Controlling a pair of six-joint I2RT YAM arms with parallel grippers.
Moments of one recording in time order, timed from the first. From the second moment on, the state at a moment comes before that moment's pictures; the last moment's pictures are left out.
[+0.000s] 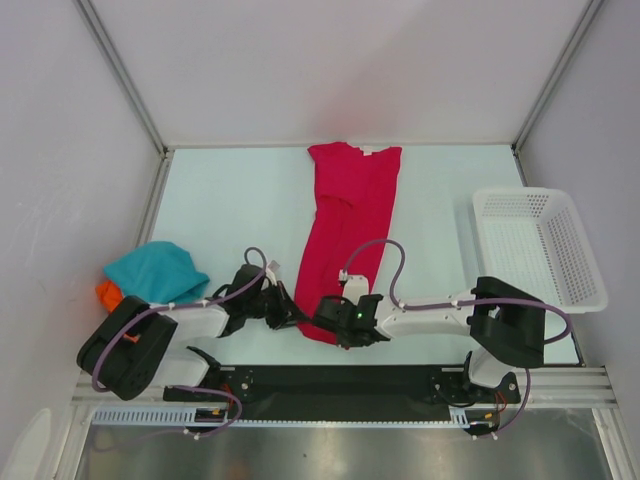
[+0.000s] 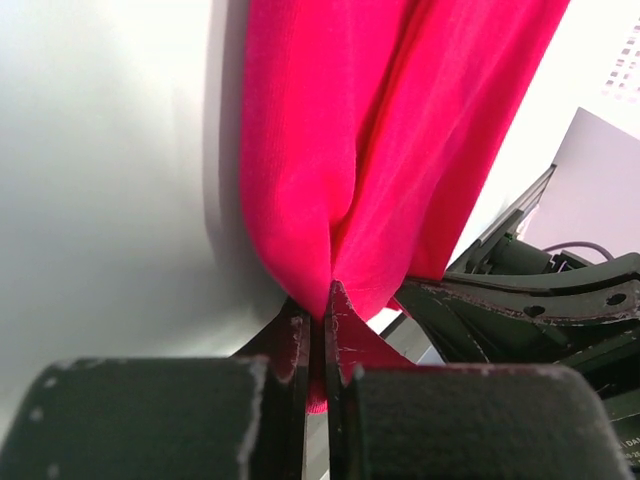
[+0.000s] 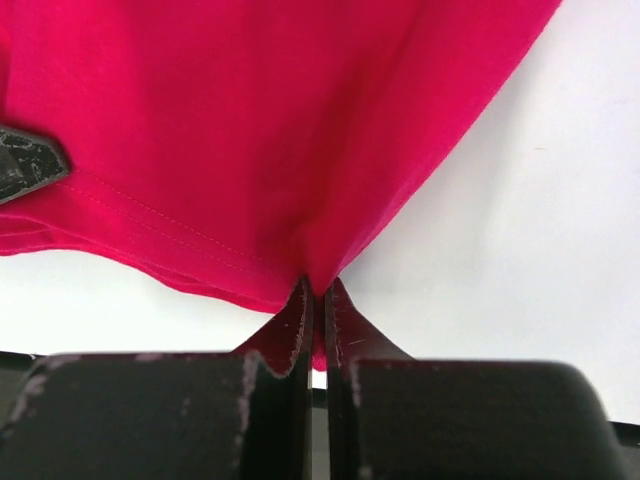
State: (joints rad) left arm -0.54 1.32 0.25 0.26 0.50 -1.01; right arm 1.27 1.64 0.93 -0.59 0.35 1.19
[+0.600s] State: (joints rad) left arm -0.57 0.71 0.22 -0.17 0.54 -1.03; right arm 1.52 1.42 1.02 -0.91 0.44 1.44
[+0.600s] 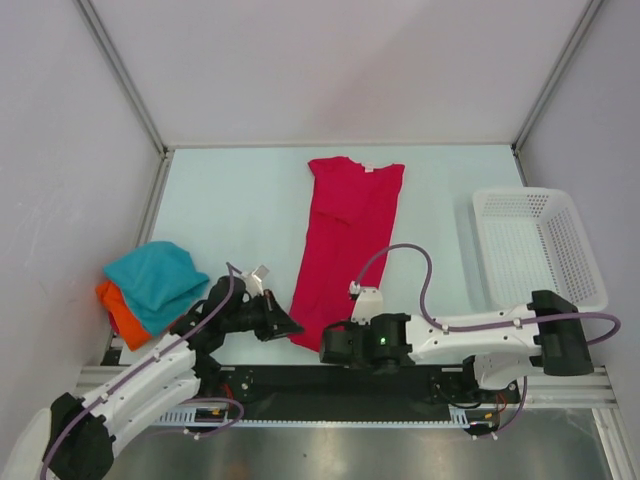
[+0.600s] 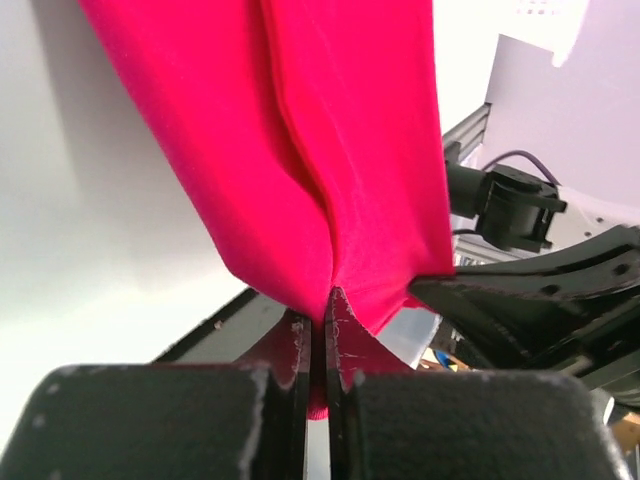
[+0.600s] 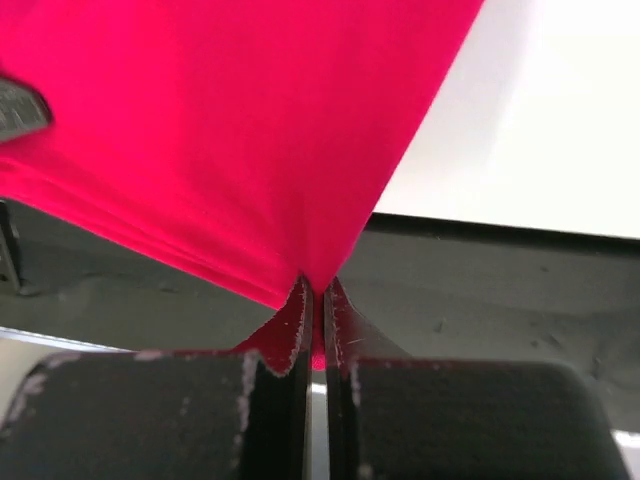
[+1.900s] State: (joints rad) left arm -0.41 1.91 1.25 -0.06 0.61 -0.95; right arm 0.50 1.91 1.58 -0.76 0.29 0.52
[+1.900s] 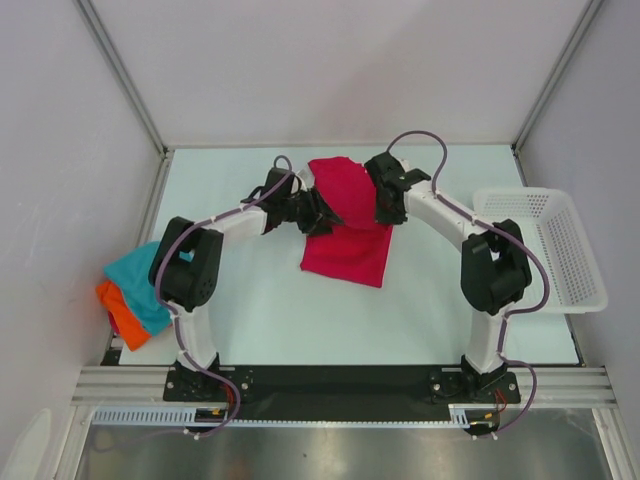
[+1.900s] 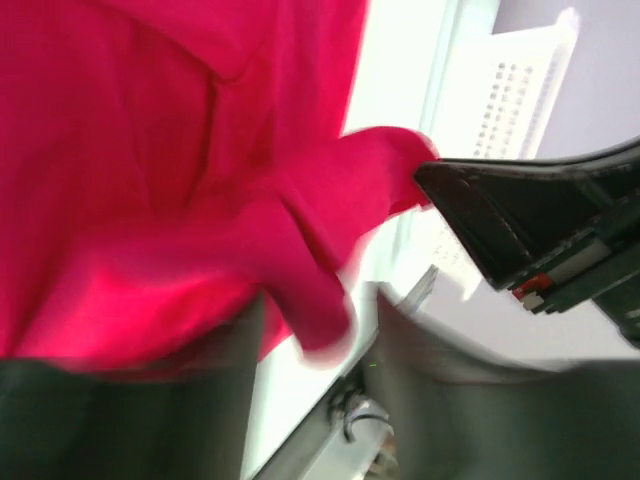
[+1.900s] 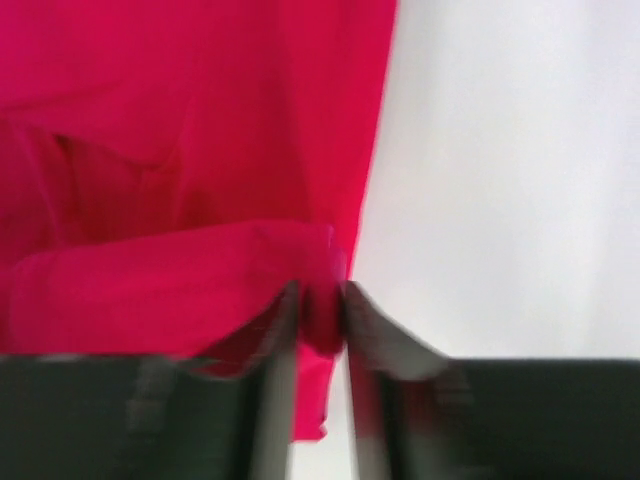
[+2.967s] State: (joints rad) left arm -0.41 1.58 0.75 -0.04 0.51 -0.91; right arm 0.78 1.60 1.12 -0.67 0.29 0.64
